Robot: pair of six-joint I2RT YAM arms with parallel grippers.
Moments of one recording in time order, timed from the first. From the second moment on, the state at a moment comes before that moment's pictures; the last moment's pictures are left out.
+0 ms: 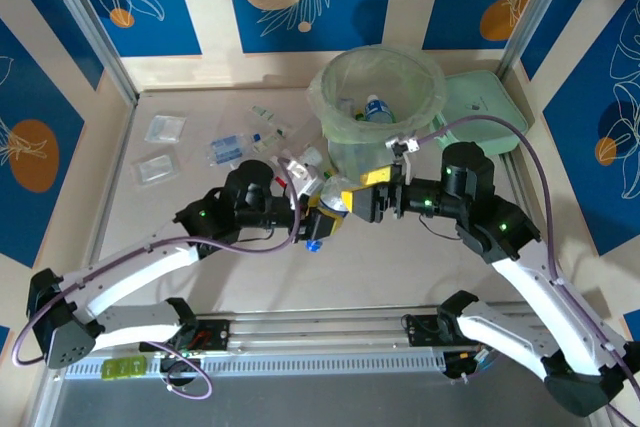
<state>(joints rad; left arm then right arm) -0.91 1.12 0.96 -0.20 0.47 -0.24 0.59 0.86 1.09 -0.53 -0.60 0.46</state>
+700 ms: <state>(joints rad) -0.91 1.06 0.93 -0.12 0.49 -0.27 0.69 1.02 1.13 -0.43 -0.63 0.53</state>
